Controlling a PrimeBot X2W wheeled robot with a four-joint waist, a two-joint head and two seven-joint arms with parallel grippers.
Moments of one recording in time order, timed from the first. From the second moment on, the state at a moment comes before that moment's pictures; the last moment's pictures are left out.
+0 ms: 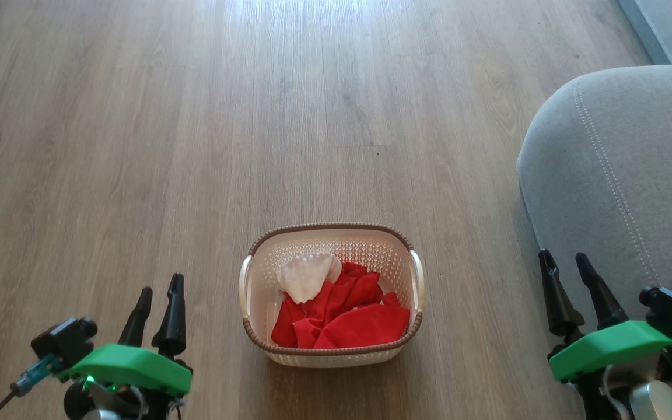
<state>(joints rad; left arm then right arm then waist) -0.02 0.04 0.00 0.27 -0.68 -0.11 -0.13 0.01 -0.13 0.02 0.17 0.55 0.13 -0.13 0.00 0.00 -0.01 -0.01</state>
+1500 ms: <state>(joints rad) -0.02 0.04 -0.02 0.28 -0.22 -0.12 -0.25 0.01 -0.13 0.02 0.20 0.17 0.13 -0.25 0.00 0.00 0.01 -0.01</state>
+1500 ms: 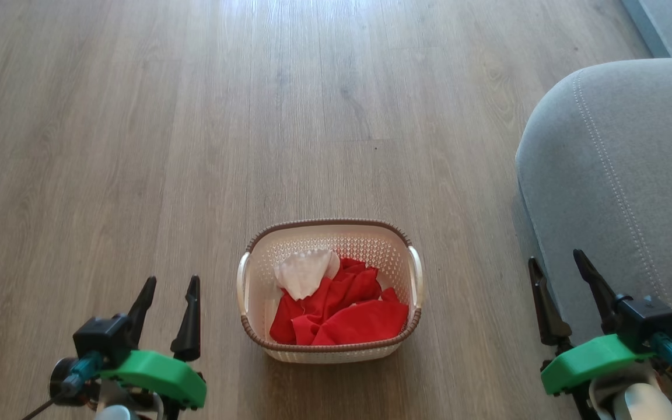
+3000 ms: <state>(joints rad) -0.39 0.04 -0.11 0.27 -0.15 -0.12 -0.25 -0.29 -0.09 -0.03 0.11 0.16 0.13 -0.25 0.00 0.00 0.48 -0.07</state>
